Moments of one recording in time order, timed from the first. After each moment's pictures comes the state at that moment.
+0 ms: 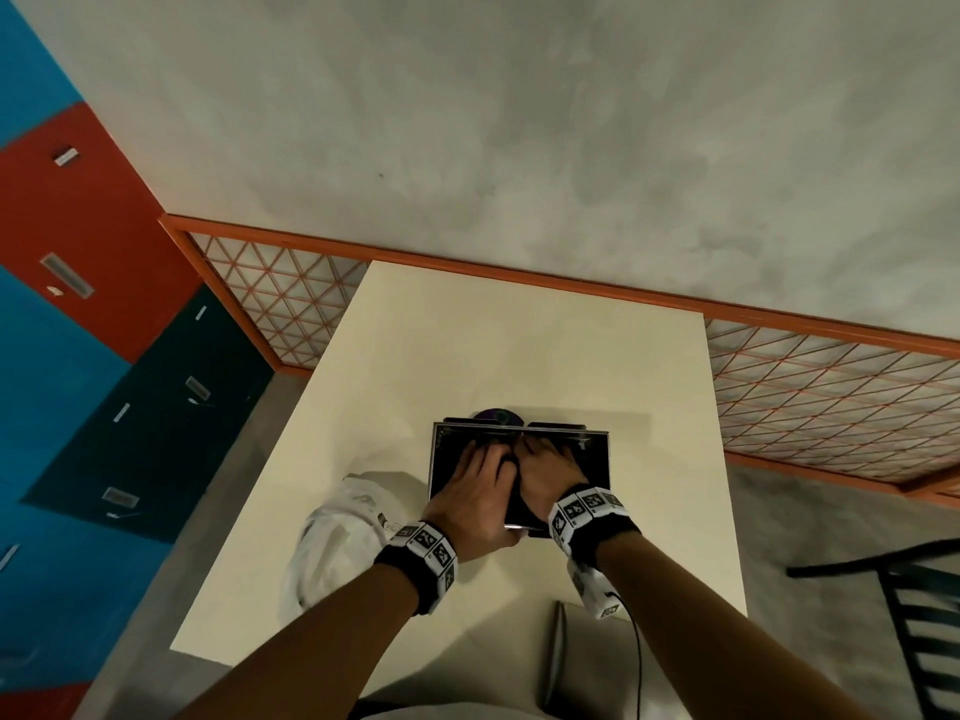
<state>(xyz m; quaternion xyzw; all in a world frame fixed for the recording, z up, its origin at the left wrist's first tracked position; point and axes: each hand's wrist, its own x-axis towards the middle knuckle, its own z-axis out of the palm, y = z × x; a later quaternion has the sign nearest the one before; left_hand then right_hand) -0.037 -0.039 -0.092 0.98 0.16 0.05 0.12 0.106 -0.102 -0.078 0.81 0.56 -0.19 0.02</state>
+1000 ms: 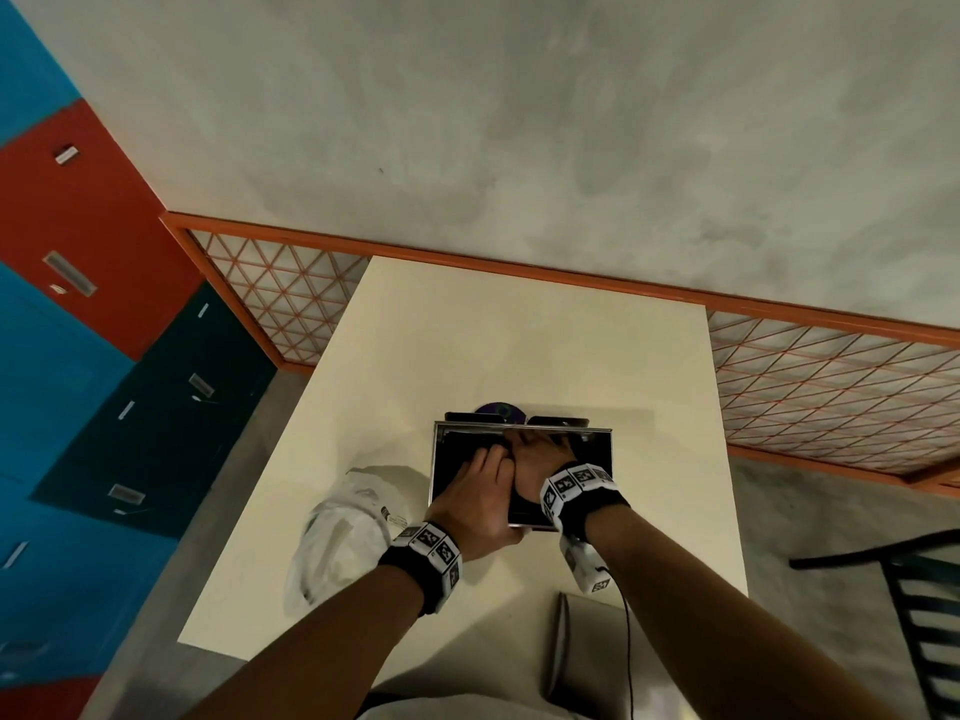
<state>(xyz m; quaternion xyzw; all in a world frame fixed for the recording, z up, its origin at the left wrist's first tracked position) -0.041 -0.049 -0.091 0.97 0.19 0.04 0.15 0.106 -0.089 -0.079 0.80 0.56 -0.21 0.03</state>
